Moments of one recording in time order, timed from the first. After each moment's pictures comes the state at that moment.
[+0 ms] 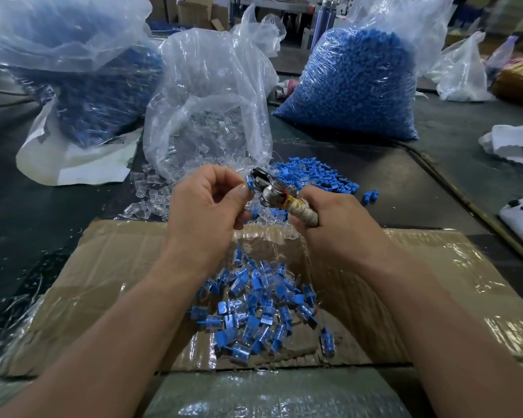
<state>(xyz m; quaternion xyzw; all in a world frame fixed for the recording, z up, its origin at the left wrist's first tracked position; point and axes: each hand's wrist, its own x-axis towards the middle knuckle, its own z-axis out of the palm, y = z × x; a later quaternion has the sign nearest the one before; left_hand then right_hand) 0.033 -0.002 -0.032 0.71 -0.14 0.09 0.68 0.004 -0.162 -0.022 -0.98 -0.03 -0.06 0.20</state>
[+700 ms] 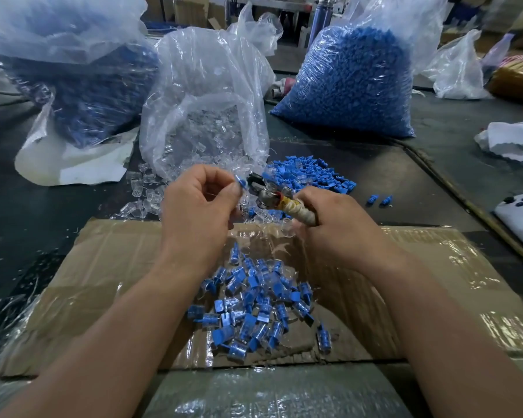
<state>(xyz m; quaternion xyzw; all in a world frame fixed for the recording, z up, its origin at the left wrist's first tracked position) 0.033 0.000 -0.034 0.74 -0.10 0.12 0.65 0.005 -0.170 -0.025 -0.98 -0.04 -0.04 0.21</state>
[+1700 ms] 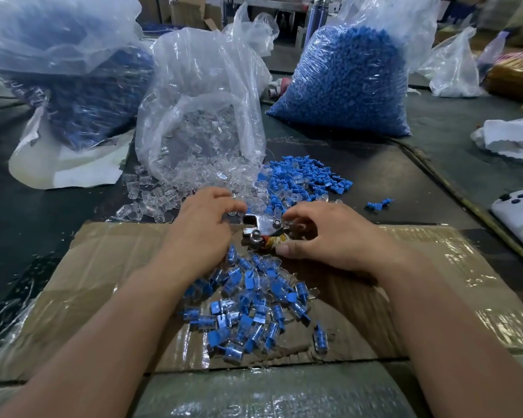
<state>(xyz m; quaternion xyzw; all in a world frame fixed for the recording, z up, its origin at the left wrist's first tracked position) 0.054 0.005 -0.055 0.93 -0.18 0.02 0.32 0.006 -0.180 -0.024 -0.98 -0.04 0.07 0.20</state>
